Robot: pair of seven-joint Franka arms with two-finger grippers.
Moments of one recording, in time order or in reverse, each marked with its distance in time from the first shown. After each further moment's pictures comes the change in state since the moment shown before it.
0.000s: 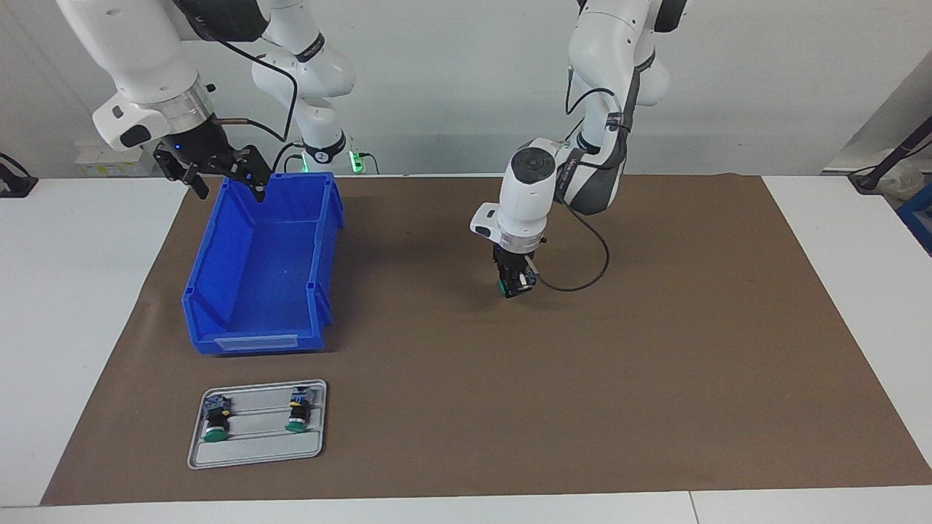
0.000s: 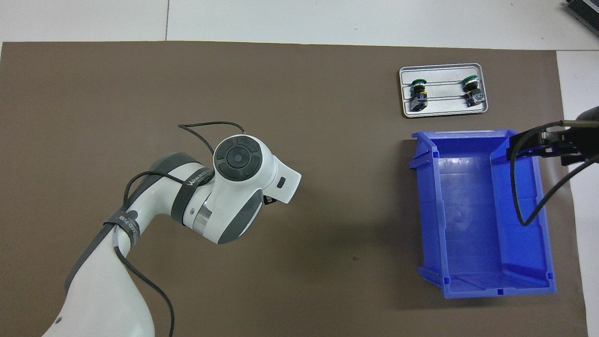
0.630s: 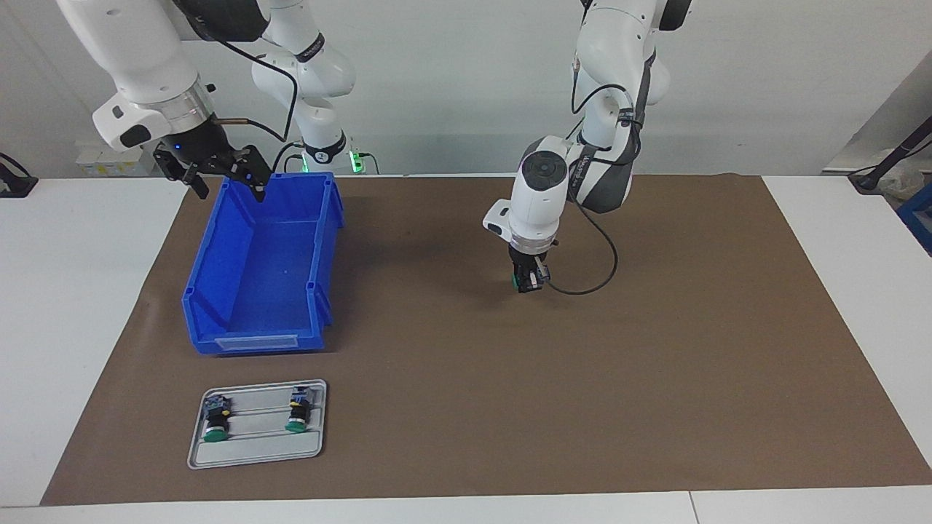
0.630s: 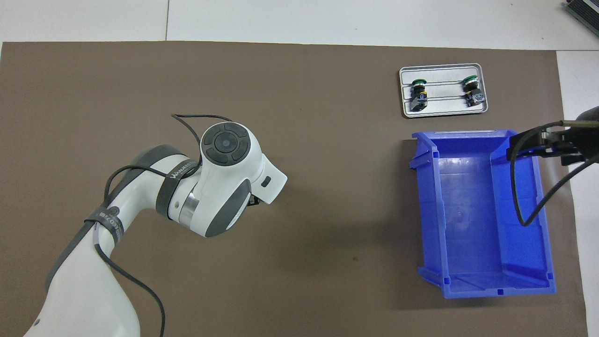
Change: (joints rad) left arm 0.038 -0.018 -0.001 0.020 0.000 -0.125 0.160; right arm 0.000 0.000 0.000 0.000 0.000 0.000 0.000
